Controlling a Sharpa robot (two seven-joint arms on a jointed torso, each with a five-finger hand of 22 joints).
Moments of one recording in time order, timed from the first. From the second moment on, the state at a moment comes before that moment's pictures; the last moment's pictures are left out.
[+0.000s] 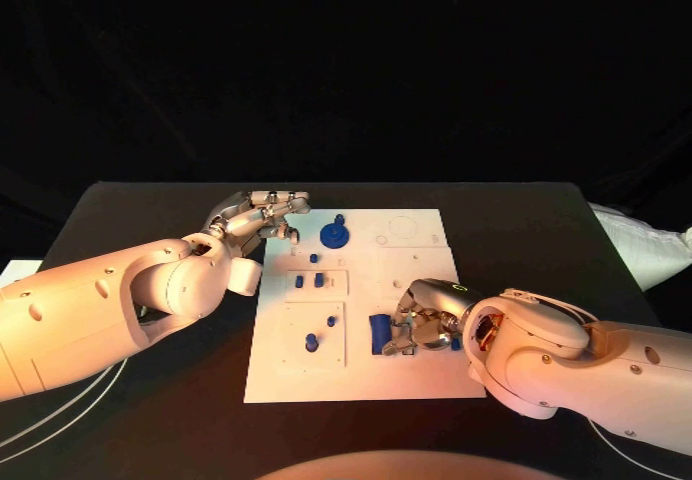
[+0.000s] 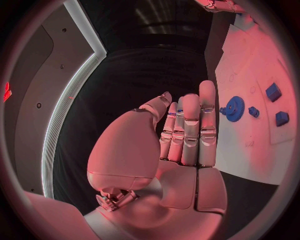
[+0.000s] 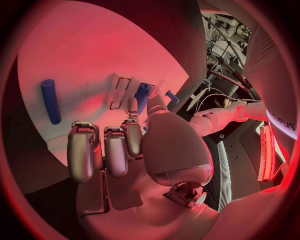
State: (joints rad) left arm 1.17 -0.85 -0.03 1.54 0.03 -0.25 0.33; left_hand 1.36 -0.08 0.34 0.00 0.11 1.03 0.18 0.12 0.07 1.14 0.11 0.18 0.09 1.22 0.02 1.04 0.52 0.16 1.23 0.12 0.56 0.84; right arm 1.04 -0.98 -0.07 1.98 -1.45 -0.27 -0.58; right_hand 1.33 0.00 -0.17 0.07 0.09 1.12 0.06 0.23 0.35 1.44 -0.01 1.28 1.36 1.47 -0.08 1.51 1.31 0.07 1.47 0.03 1.43 1.31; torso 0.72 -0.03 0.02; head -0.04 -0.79
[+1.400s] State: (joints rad) left arm 1.17 -0.85 -0.03 1.54 0.03 -0.25 0.33; left_hand 1.36 -0.08 0.34 0.00 0.11 1.03 0.18 0.12 0.07 1.14 0.10 0.18 0.09 1.22 0.02 1.04 0.52 0.16 1.23 0.12 0.56 0.85; right arm 1.10 -1.23 -0.08 2.01 -1.47 -0.18 -0.56; right_hand 1.30 0.07 -0.20 0.15 0.22 1.10 0.09 0.14 0.31 1.41 0.01 1.20 1.53 1.47 -0.06 1.52 1.31 0.07 1.47 0.04 1.43 1.31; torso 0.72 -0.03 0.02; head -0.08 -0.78
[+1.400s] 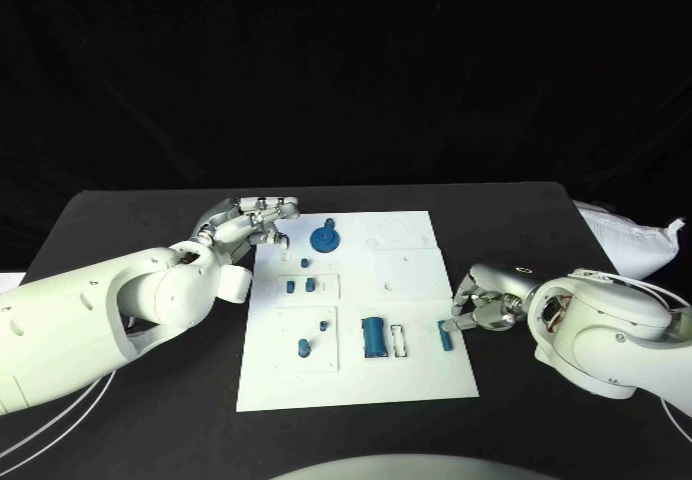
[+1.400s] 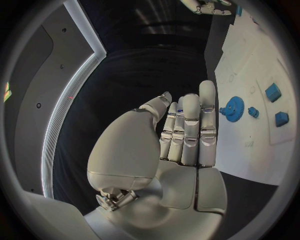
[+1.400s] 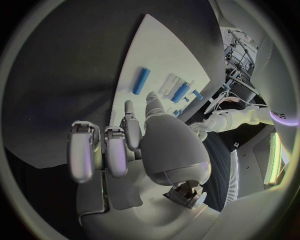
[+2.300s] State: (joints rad) left arm 1.16 -0.85 -0.03 1.53 0.03 -0.25 0.33; left_hand 1.36 -0.08 0.34 0.00 0.11 1.03 0.18 0.12 0.07 1.14 0.10 0.18 0.09 1.22 0.02 1.04 0.52 0.16 1.23 0.12 0.56 0.84; right arm 1.06 -1.16 -0.07 1.98 -1.58 -0.12 -0.58; right_hand 1.36 0.07 -0.16 0.10 0.22 1.11 0.08 0.13 0.32 1.41 0.01 1.20 1.53 1.47 -0.06 1.52 1.31 0.07 1.47 0.04 1.43 1.31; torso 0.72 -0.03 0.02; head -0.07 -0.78
